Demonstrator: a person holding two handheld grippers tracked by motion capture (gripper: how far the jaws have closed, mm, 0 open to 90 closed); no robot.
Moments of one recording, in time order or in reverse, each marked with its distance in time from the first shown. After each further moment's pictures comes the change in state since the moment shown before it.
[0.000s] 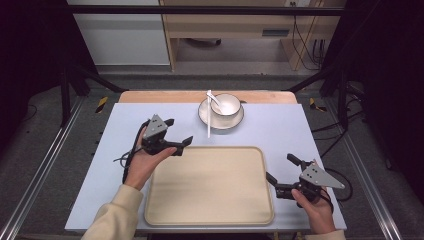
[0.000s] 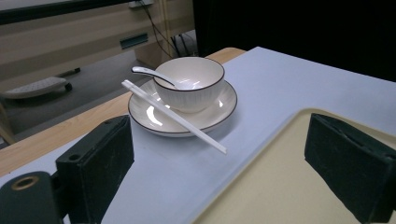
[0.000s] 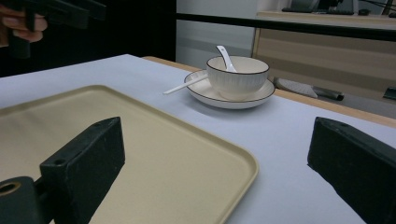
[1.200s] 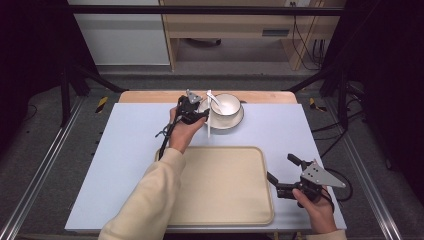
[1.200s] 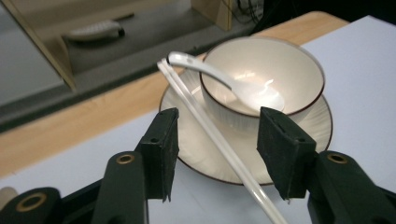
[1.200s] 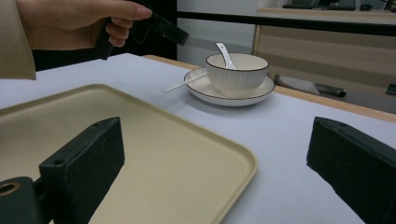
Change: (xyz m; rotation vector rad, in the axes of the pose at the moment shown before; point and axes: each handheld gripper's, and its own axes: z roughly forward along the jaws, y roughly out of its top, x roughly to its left) left arm 0.015 0.024 0.126 0.238 0.232 -0.115; right arm -0.004 -0.001 -0.001 0.008 0.005 0.013
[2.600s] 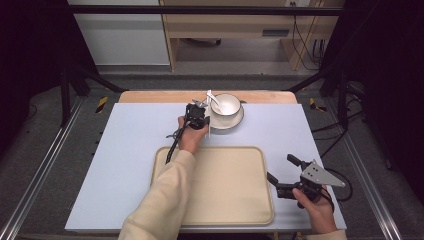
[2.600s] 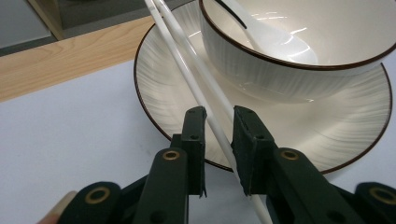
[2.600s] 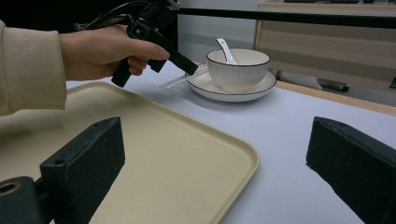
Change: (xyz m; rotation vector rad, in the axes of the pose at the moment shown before) left arm -0.006 -0.024 0.046 0.099 0.018 -0.083; right arm -0.001 -0.001 0.001 0.013 0.005 0.014
